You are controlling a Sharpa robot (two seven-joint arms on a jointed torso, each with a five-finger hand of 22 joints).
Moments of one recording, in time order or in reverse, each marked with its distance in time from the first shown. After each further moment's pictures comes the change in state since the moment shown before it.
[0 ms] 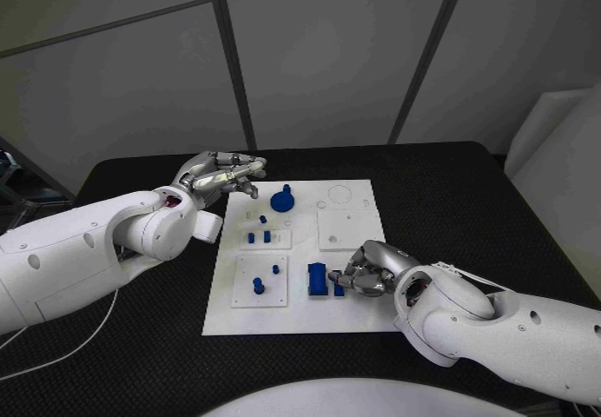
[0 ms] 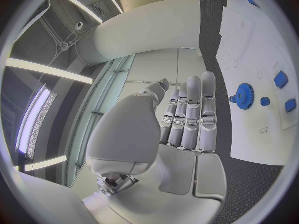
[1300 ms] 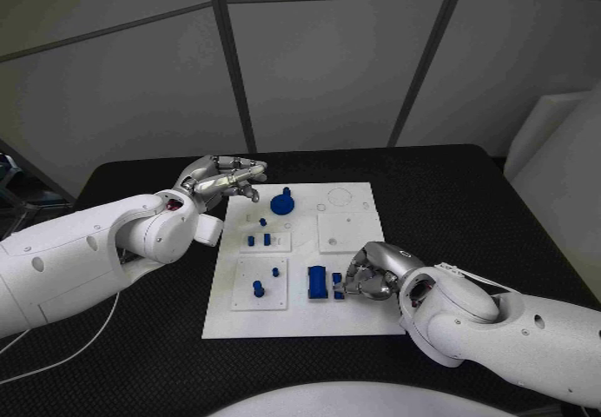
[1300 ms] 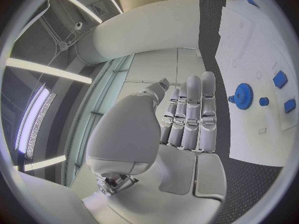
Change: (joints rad) left arm -0.003 0.005 0.000 -0.009 0.000 0.002 -0.002; left_hand 0.000 0.000 0.000 0.000 0.000 0.000 0.000 0.000 0.000 0.000 0.000 0.000 0.000 0.000 0.000 0.000 0.000 0.000 0.000 0.000 0.000 0.000; right arm 0.000 -0.015 0.000 -0.020 -0.055 0.028 0.057; right_hand 0.189 0.002 -0.088 -0.051 -0.202 -0.025 0.005 0.006 0.040 0.000 0.000 -0.013 0.000 0.000 0.000 -0.004 0.000 0.000 -0.008 0.000 -0.012 0.000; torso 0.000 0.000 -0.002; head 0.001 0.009
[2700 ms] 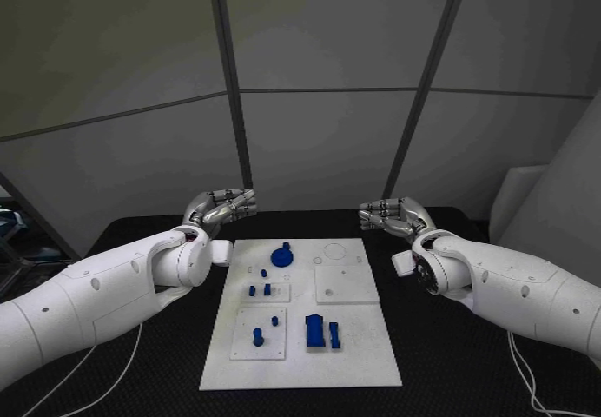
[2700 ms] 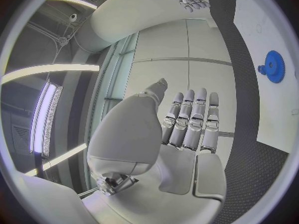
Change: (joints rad) left arm -0.013 0.182 0.001 -0.291 0.127 -0.148 0.126; left_hand 0.014 0.030 -0.107 0.034 0.004 -0.120 -0.033 -0.057 -0.011 -0.093 0.084 -0.214 -0.080 -0.211 0.137 -0.815 -0.315 0.000 -0.432 0.146 -0.387 -0.462; right arm 0.182 0.250 0.029 -0.764 1.225 0.063 0.980; right_hand 0.225 0.009 0.150 -0.028 -0.030 -0.195 0.170 -0.250 -0.370 -0.399 0.209 -1.288 -1.234 -0.443 0.243 -1.484 -1.158 0.101 -0.573 0.231 -1.225 -0.965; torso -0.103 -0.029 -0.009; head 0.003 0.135
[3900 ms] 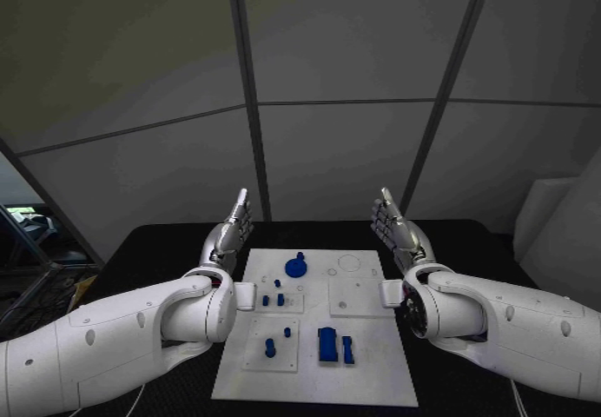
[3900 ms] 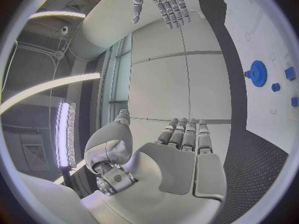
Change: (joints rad) left arm -0.028 -0.088 -0.084 0.372 0.005 -0.372 0.122; left_hand -1.060 0.090 -0.218 -0.130 -0.136 -0.662 -0.155 -0.075 -0.063 -0.701 -0.195 -0.115 -0.062 -0.666 -0.173 -0.136 -0.104 -0.001 -0.496 -0.252 -0.054 -0.391; right arm 0.004 -0.127 -0.062 0.458 0.294 -0.369 0.137; right_hand -1.157 0.033 -0.067 -0.201 -0.188 -0.714 -0.189 -0.059 -0.169 -0.800 -0.163 -0.062 -0.073 -0.766 -0.142 -0.059 -0.148 -0.149 -0.641 -0.230 -0.162 -0.289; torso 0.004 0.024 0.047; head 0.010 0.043
